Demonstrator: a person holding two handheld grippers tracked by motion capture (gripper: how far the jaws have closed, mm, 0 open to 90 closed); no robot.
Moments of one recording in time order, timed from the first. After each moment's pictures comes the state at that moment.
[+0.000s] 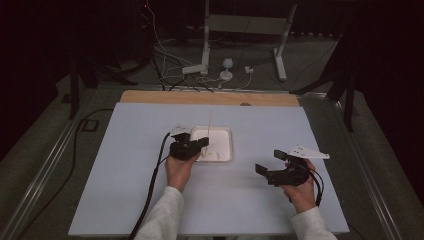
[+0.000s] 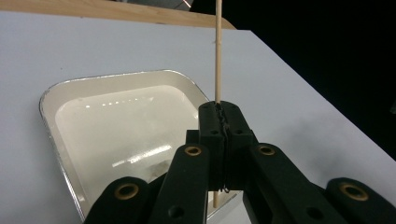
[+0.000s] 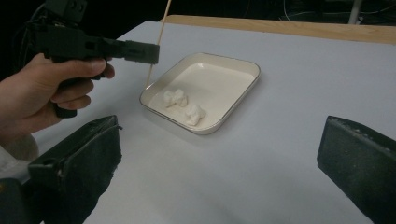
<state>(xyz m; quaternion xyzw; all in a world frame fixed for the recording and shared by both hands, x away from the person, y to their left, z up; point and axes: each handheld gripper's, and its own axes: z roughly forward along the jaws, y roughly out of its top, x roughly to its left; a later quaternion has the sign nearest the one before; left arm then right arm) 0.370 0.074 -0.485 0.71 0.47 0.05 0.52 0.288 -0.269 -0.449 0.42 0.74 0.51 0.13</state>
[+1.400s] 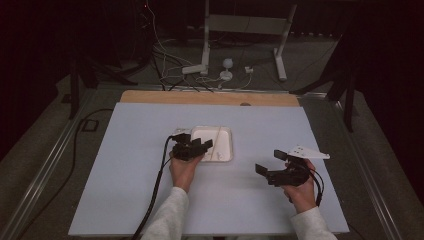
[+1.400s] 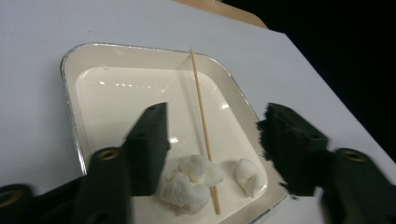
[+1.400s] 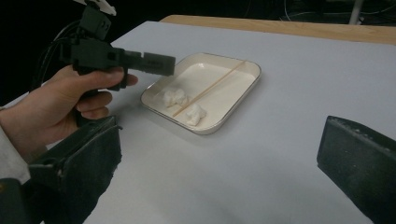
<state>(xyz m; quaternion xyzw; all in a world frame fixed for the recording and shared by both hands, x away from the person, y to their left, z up) 0.380 0.072 -0.507 0.67 0.53 0.05 0.51 0.288 -0.269 -0.449 0.42 0.74 0.51 0.13</state>
